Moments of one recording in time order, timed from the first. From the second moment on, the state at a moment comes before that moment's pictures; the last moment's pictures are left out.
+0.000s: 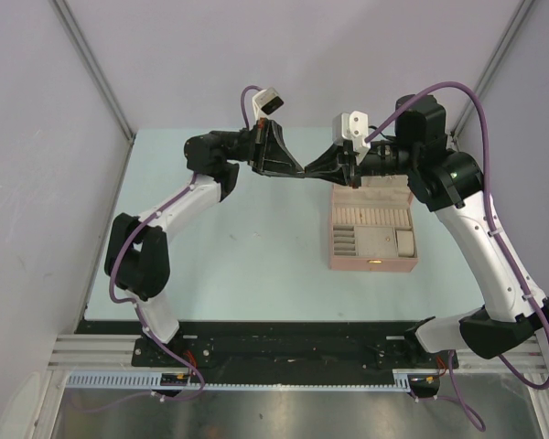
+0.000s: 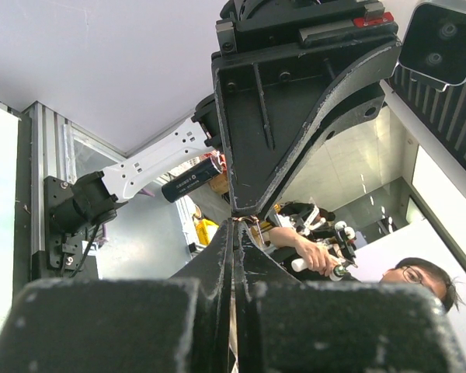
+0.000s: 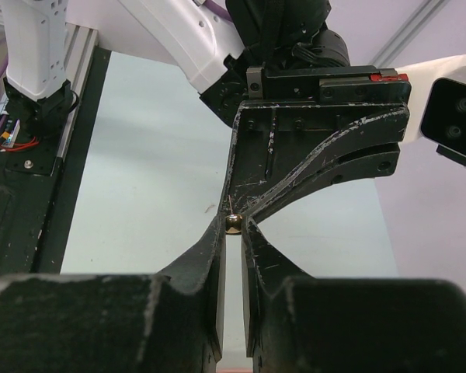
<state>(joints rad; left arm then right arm) -0.47 1.77 1.43 1.31 1.31 -1.99 0.51 1.37 1.81 -0.73 -0.94 -0.61</state>
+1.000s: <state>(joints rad) -0.40 1.77 1.38 1.31 1.33 -1.99 0.36 1.25 1.66 -0.74 -0.88 -0.64</state>
